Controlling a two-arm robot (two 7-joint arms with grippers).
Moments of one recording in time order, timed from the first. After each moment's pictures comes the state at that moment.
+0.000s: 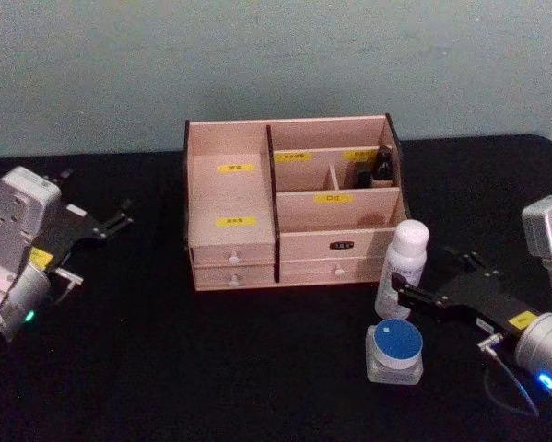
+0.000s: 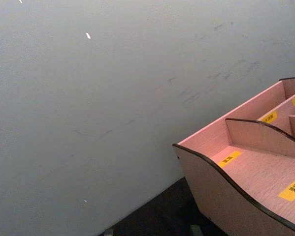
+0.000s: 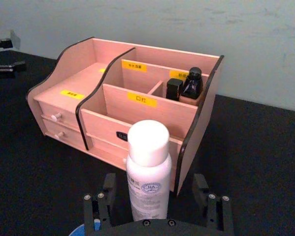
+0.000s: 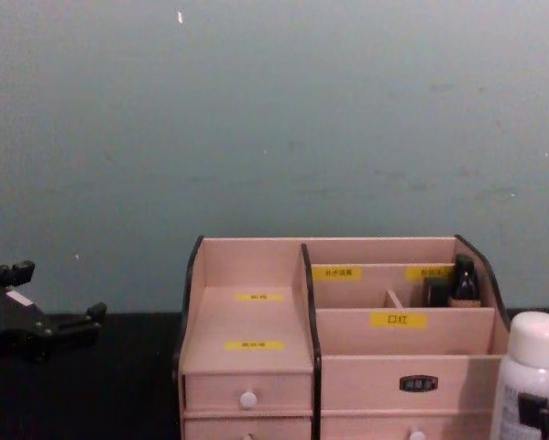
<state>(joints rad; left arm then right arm) -0.20 0.60 0.45 -1.41 -0.25 -0.12 0.03 -0.13 0.62 -0.27 -1.82 0.50 0.21 0.15</state>
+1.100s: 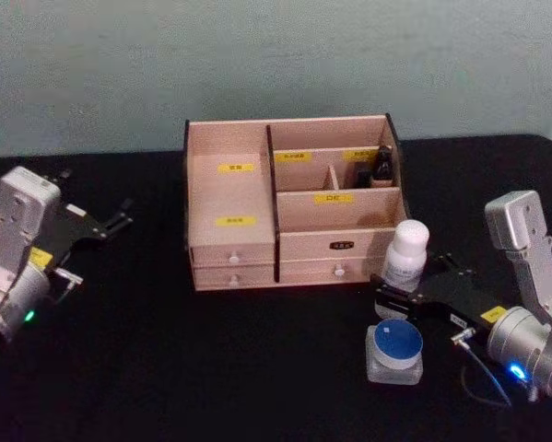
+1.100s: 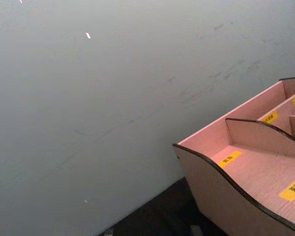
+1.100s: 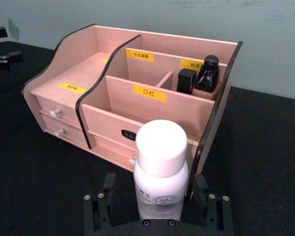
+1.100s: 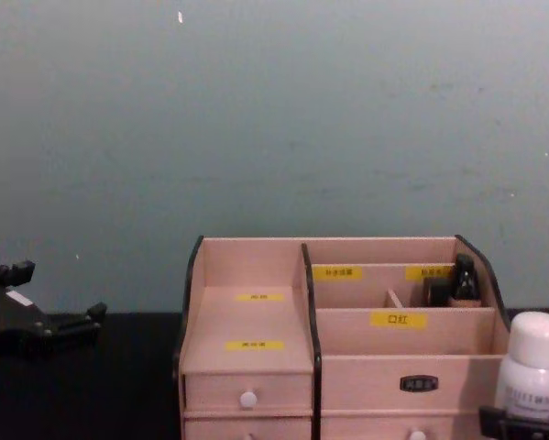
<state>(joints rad) -0.20 0.60 0.45 -1.41 -0.25 -0.12 0.03 -0.06 0.52 -0.29 -1.74 0.43 0.28 0.19</state>
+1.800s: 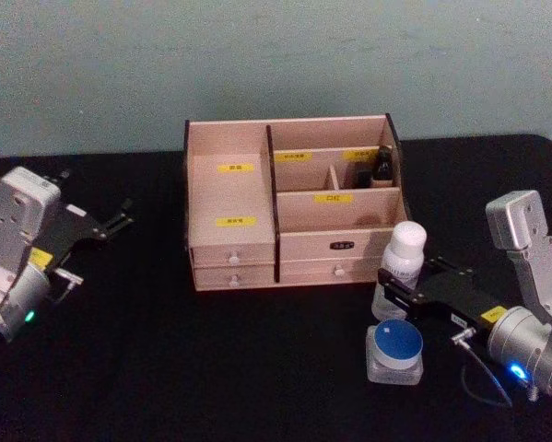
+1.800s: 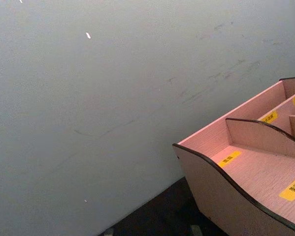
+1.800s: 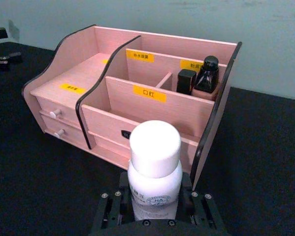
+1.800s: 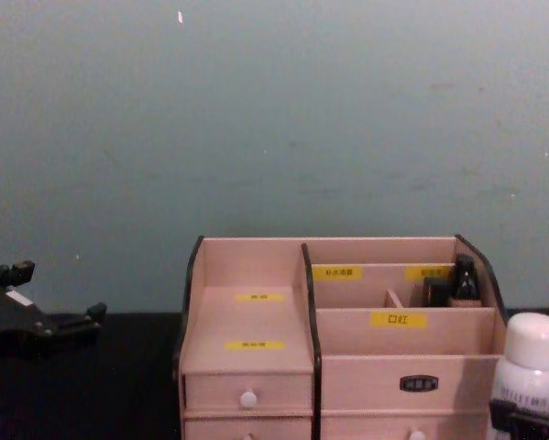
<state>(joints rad) -0.20 0.60 0.45 -1.41 -0.25 -0.12 0.03 -0.06 0.52 -0.29 -1.74 0.43 0.28 0.19</state>
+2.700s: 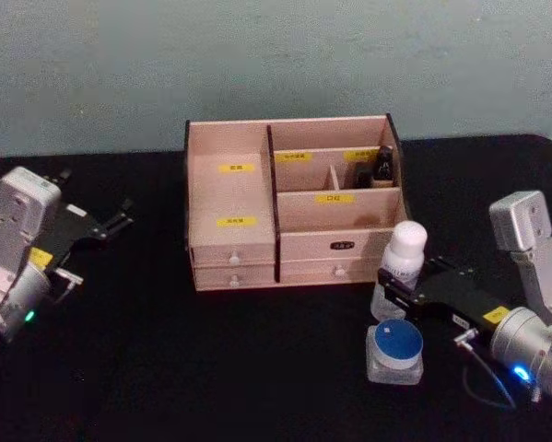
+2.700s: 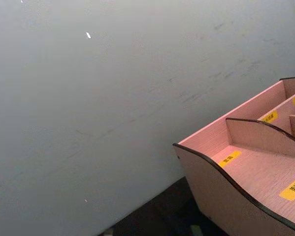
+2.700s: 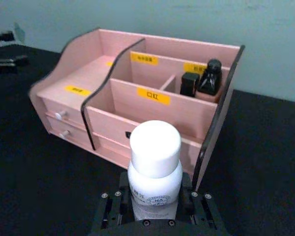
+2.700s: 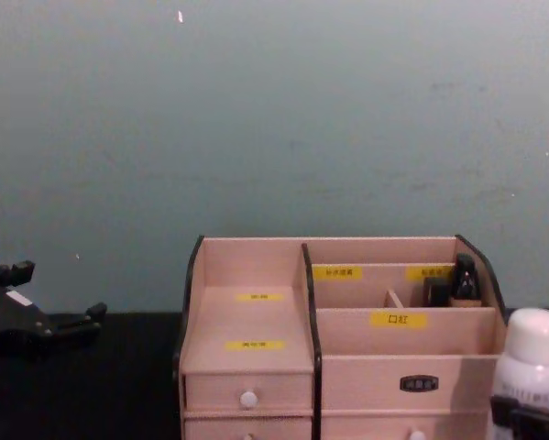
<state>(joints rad) -0.20 0.60 0.45 -1.41 -0.25 -0.12 0.03 -0.07 0.53 -0.29 -1.75 0.43 0.27 0.20</state>
